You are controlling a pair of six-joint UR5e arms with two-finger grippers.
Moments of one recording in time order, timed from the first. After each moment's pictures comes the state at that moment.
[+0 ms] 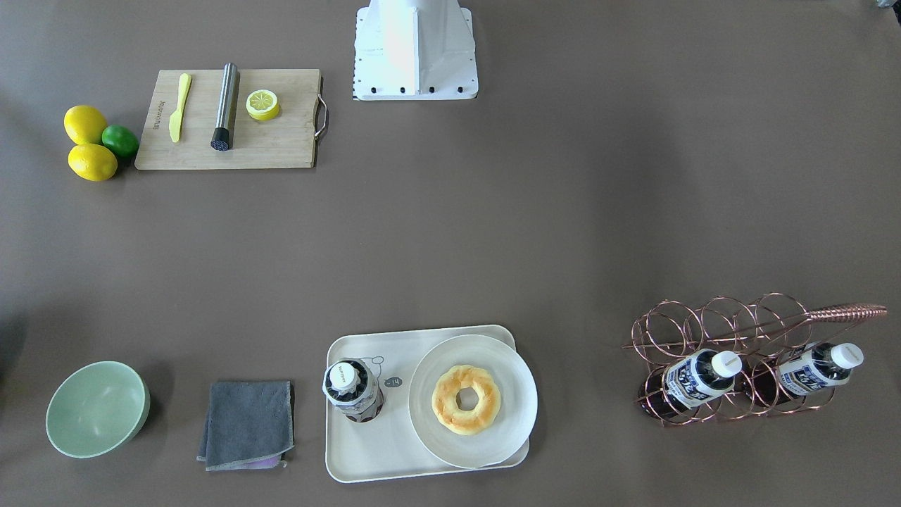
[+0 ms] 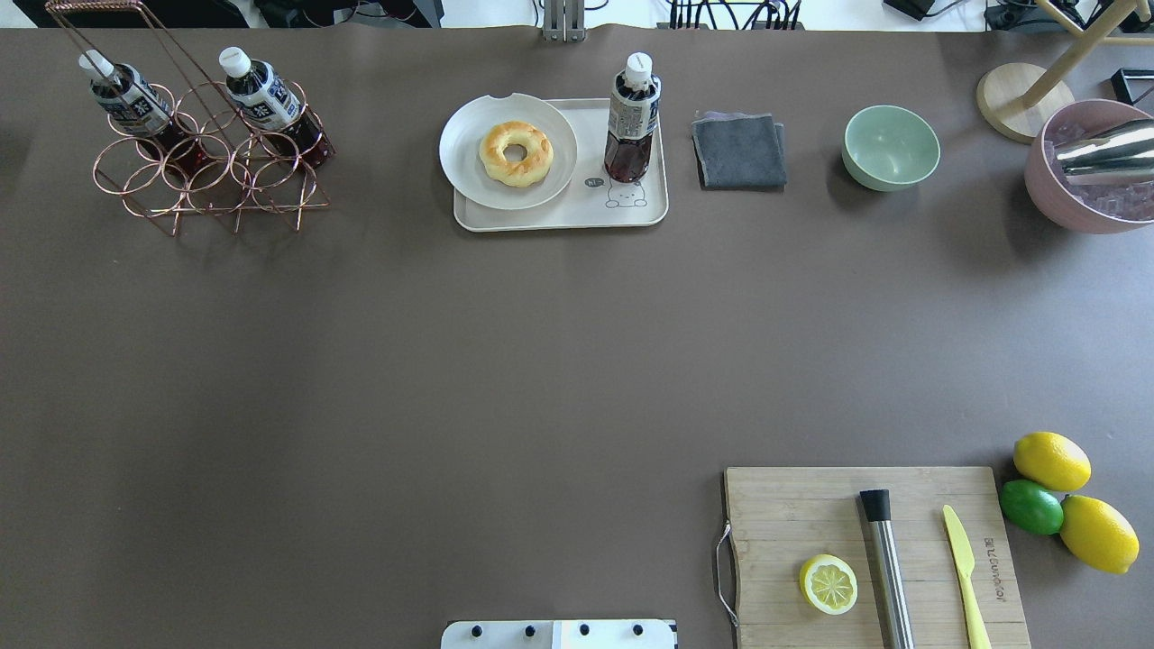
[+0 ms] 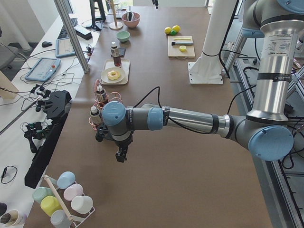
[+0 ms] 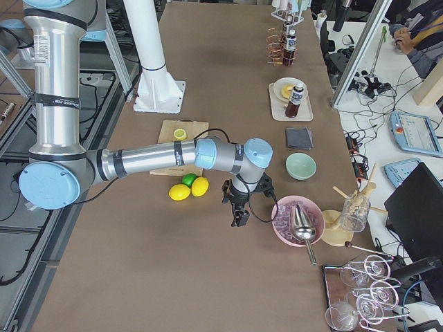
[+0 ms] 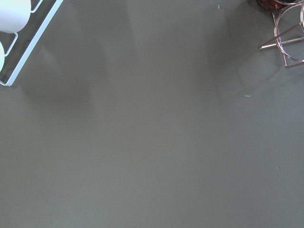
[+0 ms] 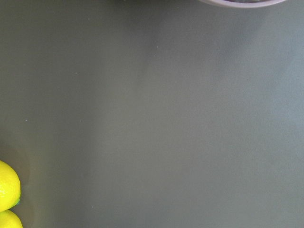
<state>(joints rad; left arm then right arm) -1.60 -1.63 -1.66 -1.40 -2.39 0.23 1.41 -1.62 1.79 -1.88 2.19 -0.36</state>
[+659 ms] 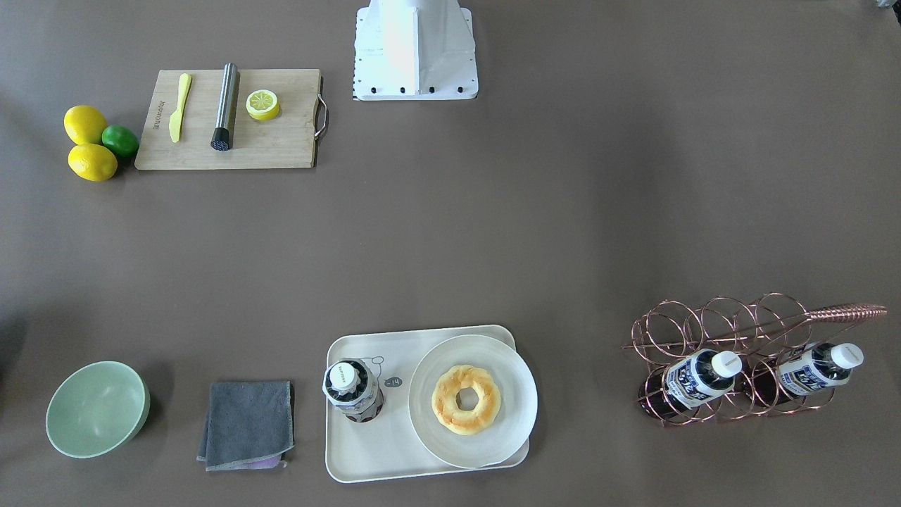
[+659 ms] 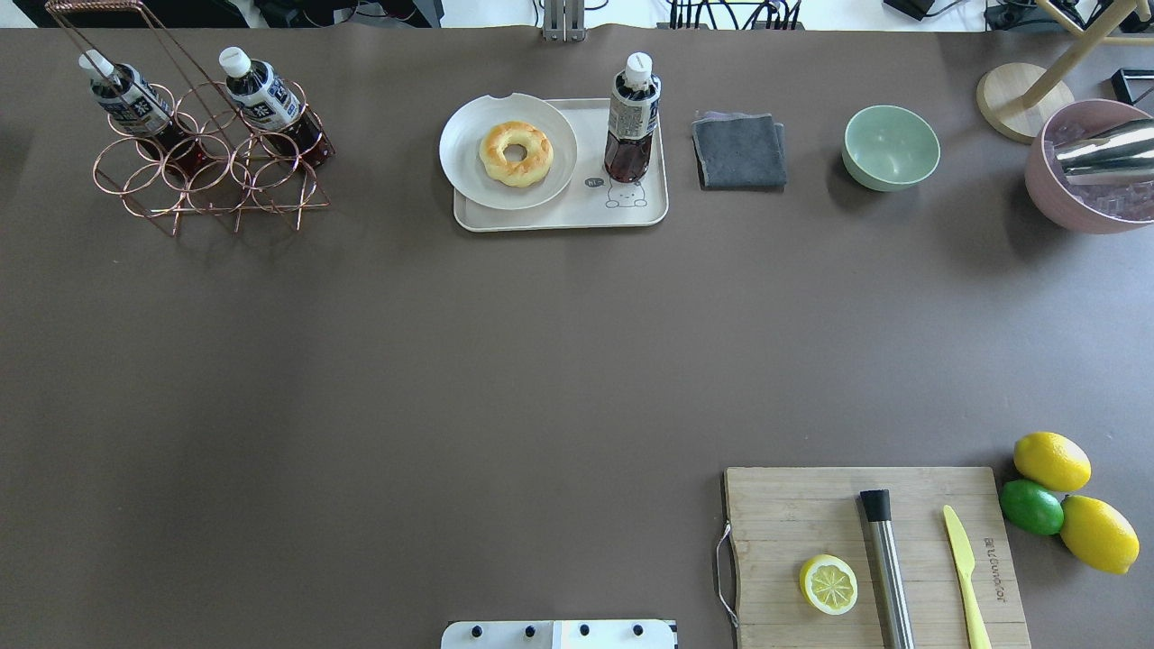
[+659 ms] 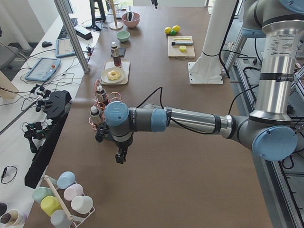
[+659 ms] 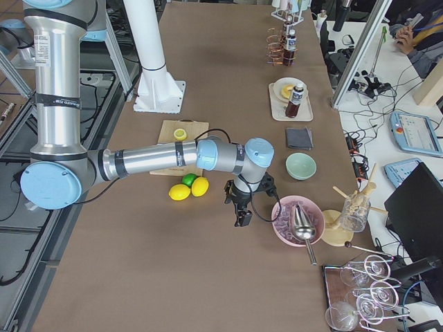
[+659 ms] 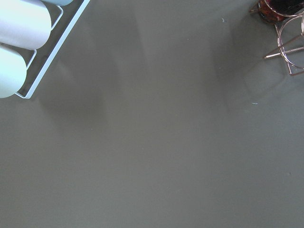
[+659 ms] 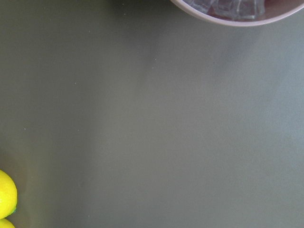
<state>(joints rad) -1.63 -1.62 -1.66 -1.47 -2.37 0.23 1.41 -1.62 1.79 -1.84 2.20 -0.35</state>
